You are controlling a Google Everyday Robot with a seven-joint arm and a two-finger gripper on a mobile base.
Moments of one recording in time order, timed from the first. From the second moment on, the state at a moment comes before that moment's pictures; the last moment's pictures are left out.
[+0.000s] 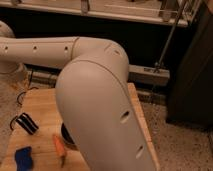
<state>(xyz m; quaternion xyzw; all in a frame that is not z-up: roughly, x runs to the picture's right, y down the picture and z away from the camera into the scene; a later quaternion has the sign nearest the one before) -0.381 -0.006 0.630 -0.28 0.08 0.50 0.82</state>
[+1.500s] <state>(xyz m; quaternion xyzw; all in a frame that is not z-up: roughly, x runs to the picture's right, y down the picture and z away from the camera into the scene) -0.443 0.180 0.738 -0.36 0.20 0.37 0.83</state>
